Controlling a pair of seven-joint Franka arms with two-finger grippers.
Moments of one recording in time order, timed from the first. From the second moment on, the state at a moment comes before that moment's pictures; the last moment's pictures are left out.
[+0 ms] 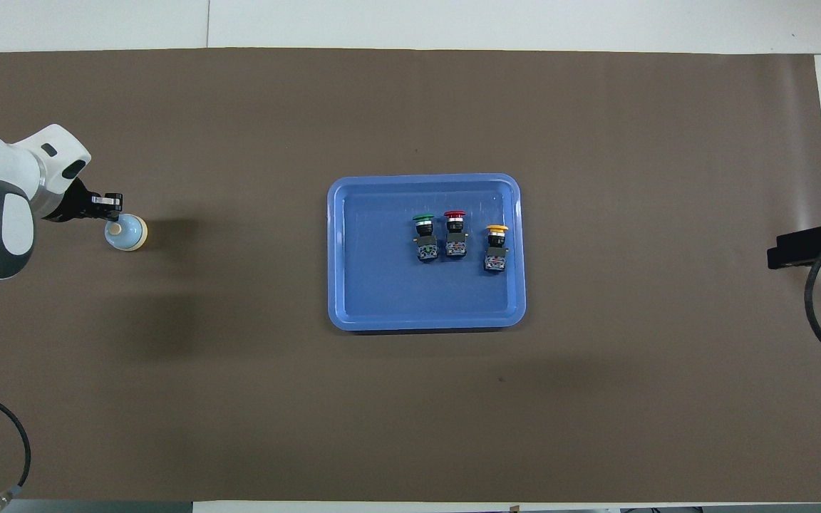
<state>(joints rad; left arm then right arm) 0.17 0.33 -0.12 -1.81 0.03 2.10 0.10 -0.05 -0.15 0.00 -1.70 0.02 1.52 0.03</state>
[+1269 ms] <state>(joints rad) 0.17 0.28 -0.12 -1.79 0.03 2.01 0.10 -0.05 -0.15 0.00 -1.70 0.02 1.52 0.03</state>
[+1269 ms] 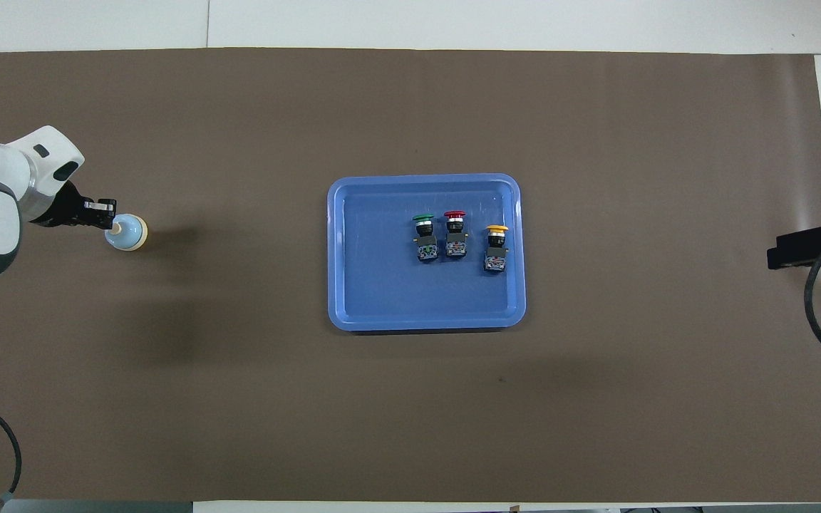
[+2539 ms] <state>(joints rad) 0.11 -0.06 -0.13 -1.66 -0.04 1.61 0.09 -0.05 -0.15 0.00 -1.70 0.02 1.52 0.03</state>
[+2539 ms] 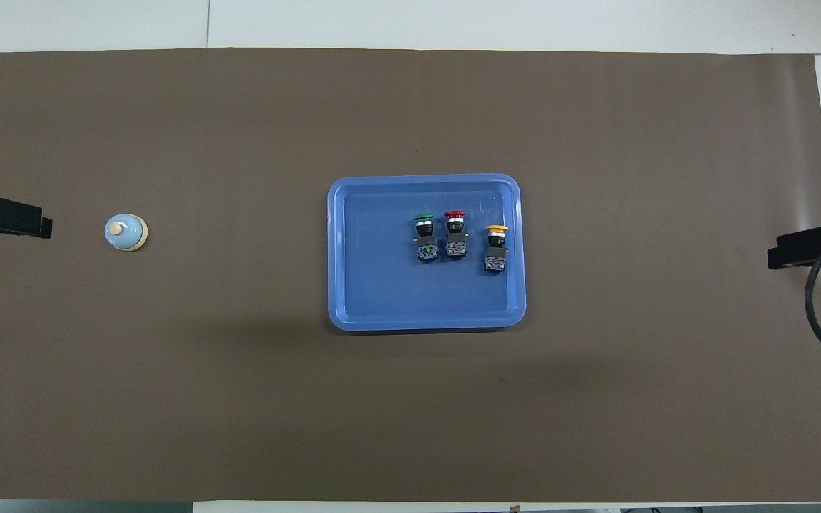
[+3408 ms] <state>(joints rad) 0.12 -0.07 -0.12 -1.65 -0.04 1.50 0.09 -0.05 -0.15 0.00 -1.70 0.02 1.52 0.03</state>
